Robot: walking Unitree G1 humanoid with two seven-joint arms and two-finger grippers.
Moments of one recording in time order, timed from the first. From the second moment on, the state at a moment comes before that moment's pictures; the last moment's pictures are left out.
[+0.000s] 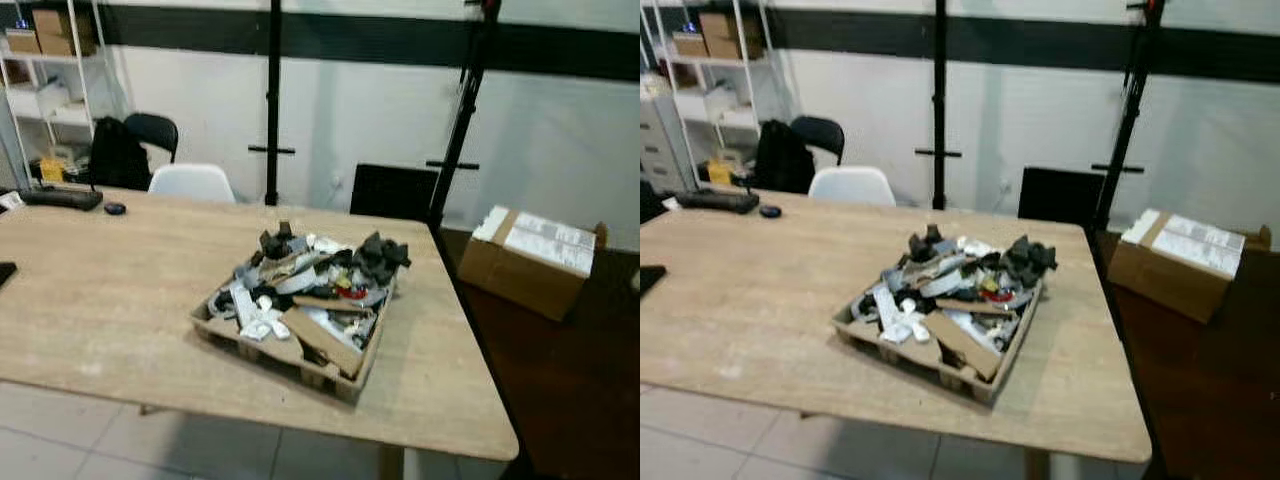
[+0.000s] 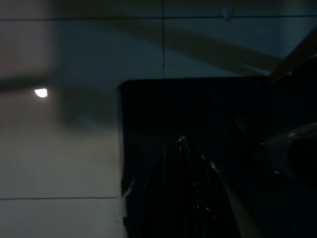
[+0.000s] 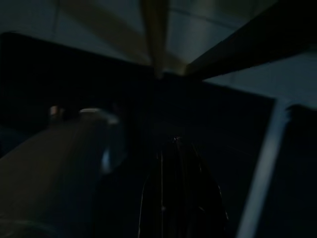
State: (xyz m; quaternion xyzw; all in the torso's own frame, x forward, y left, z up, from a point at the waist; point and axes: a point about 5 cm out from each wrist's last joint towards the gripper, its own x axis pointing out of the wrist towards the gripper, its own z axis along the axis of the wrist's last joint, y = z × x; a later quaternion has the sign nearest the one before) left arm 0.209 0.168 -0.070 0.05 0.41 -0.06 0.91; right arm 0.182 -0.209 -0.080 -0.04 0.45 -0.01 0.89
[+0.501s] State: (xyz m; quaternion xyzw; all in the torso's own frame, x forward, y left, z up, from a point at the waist) left arm 0.206 0.178 -0.071 0.05 0.41 -0.05 0.91; right arm 0.192 -0.196 -0.077 -0.02 0.45 0.01 0.89
